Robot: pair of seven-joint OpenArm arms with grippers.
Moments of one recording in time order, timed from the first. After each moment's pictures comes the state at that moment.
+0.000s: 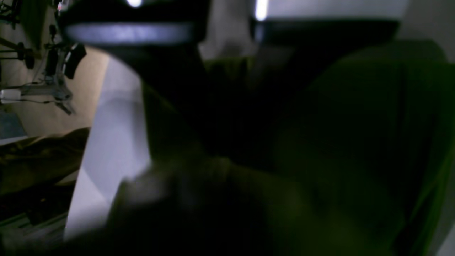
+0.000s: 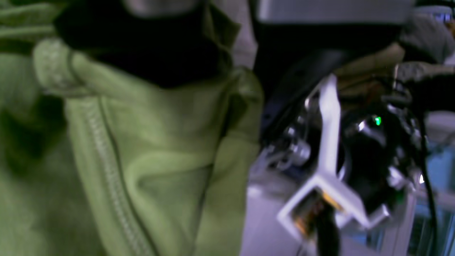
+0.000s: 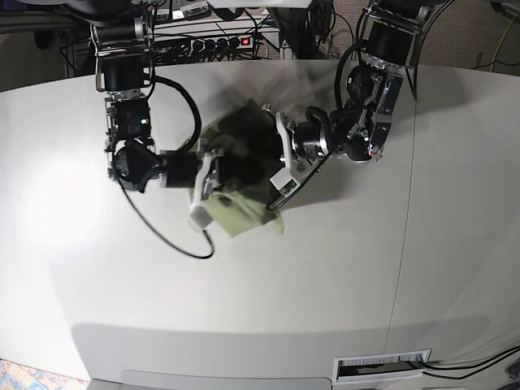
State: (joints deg) left arm -3.3 -2.4 14.4 78.6 -35.5 -40.2 50.8; right arm 11.2 13.0 -4.1 74.9 74.9 38.0 -79.0
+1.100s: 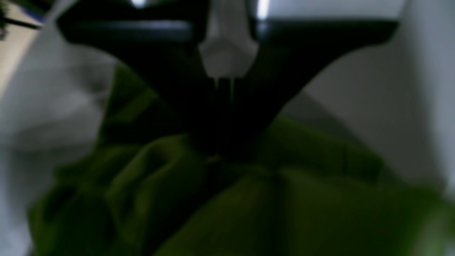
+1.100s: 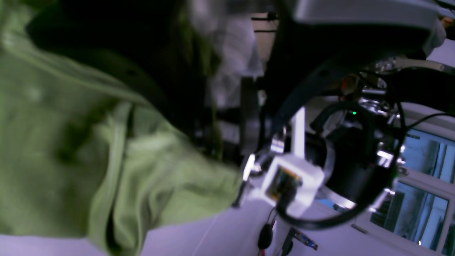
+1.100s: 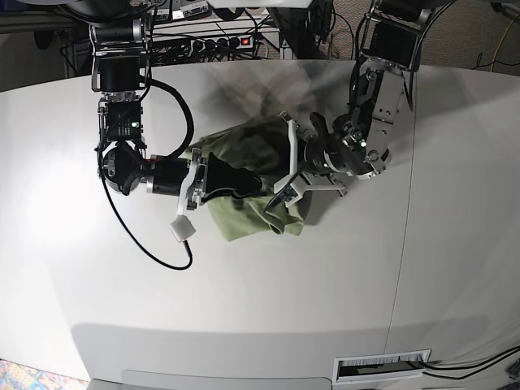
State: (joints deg) left arm -4.2 -2.8 14.4 90.3 -12.9 -35.5 60.1; right arm 11.5 13.3 1.2 75.2 82.5 39.5 -79.0
